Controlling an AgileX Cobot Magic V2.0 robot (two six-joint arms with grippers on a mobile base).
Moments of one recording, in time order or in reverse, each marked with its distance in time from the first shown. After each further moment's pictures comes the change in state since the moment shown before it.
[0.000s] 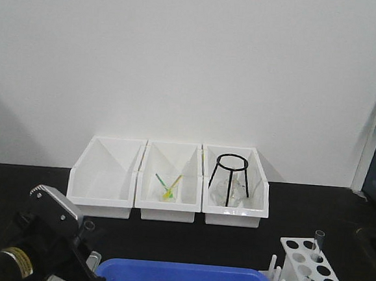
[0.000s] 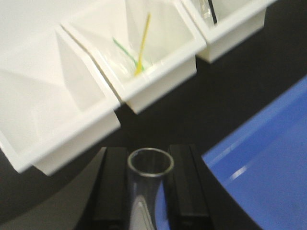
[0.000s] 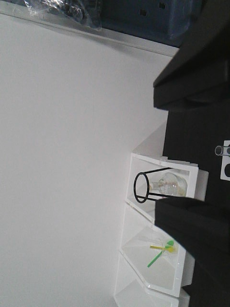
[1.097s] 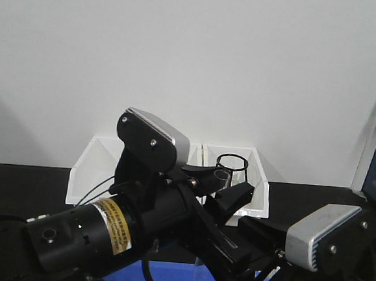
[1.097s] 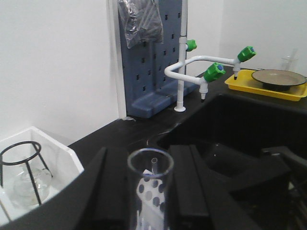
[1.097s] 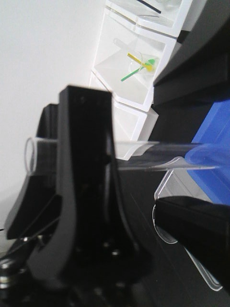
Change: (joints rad) left arm -0.492 -0.128 -0.386 0.034 0.263 -0.381; right arm 0.570 0.380 0.000 0.023 -0.294 0.105
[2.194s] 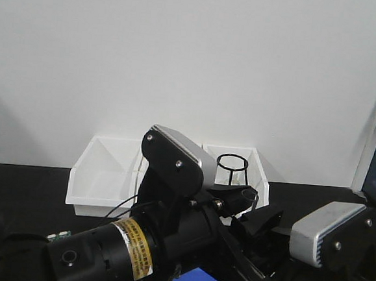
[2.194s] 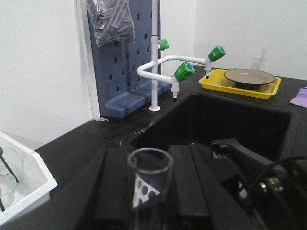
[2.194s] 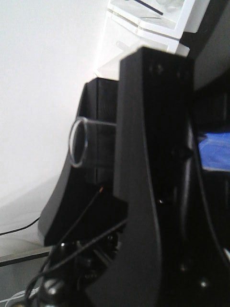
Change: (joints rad) left arm -0.066 0.028 0.000 0.000 -0.025 -0.011; right arm 0.000 0.000 0.000 0.011 -0.015 0.004
